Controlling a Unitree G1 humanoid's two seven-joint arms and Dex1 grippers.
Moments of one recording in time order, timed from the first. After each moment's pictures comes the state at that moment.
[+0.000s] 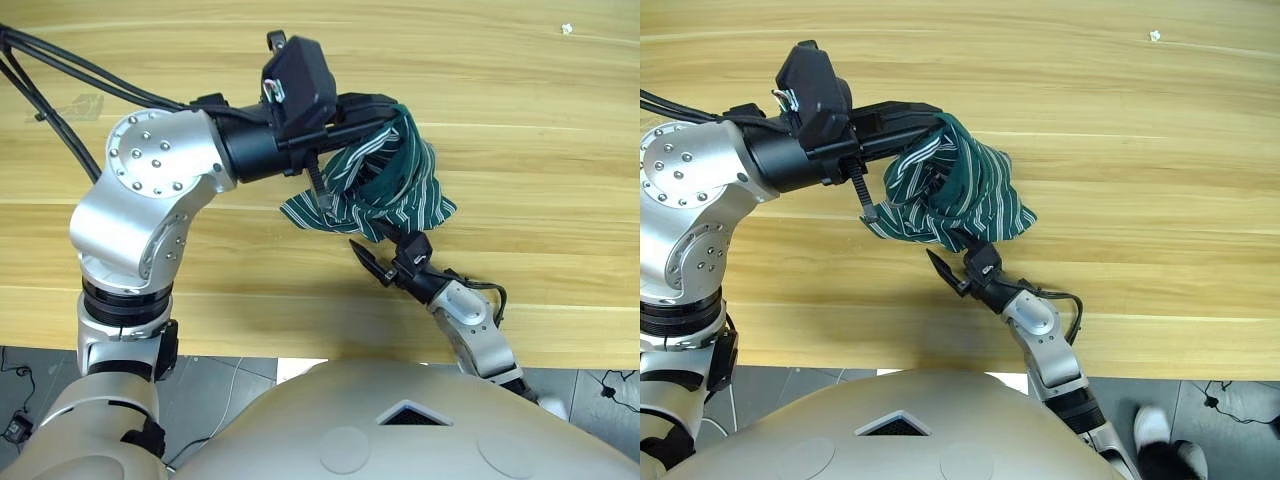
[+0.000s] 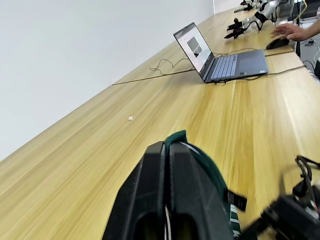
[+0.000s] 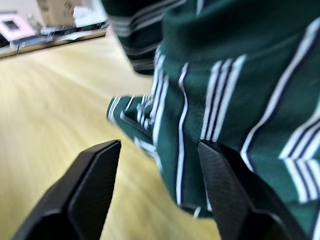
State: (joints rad) left arm -0.38 0.55 -0.16 -0.60 -0.50 0.65 -0.73; right arm 0.33 -0.22 0.42 -0.14 0.07 -0.05 0.47
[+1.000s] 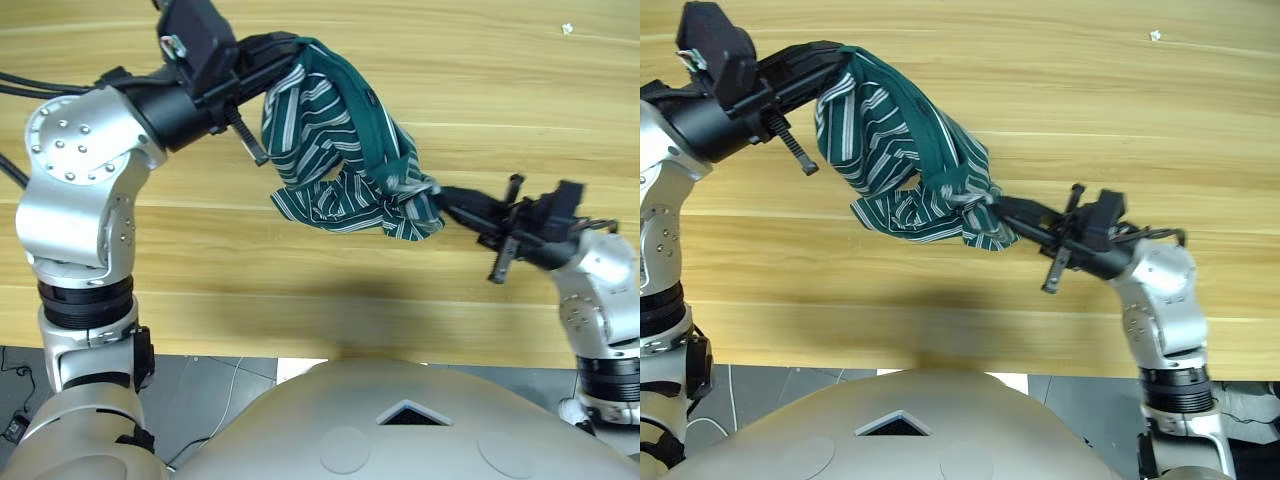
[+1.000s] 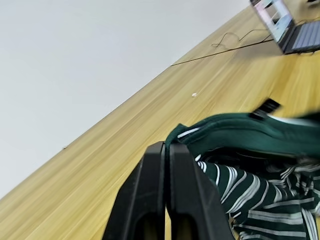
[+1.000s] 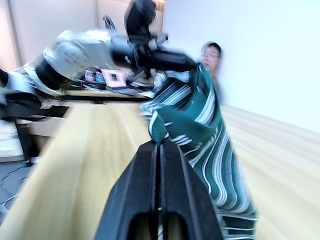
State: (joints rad) left arm -0.25 0.69 0.05 -0.48 -0.39 0.50 -0.73; right arm 0.14 -0.64 -0.03 -0.35 0.75 0.00 1.10
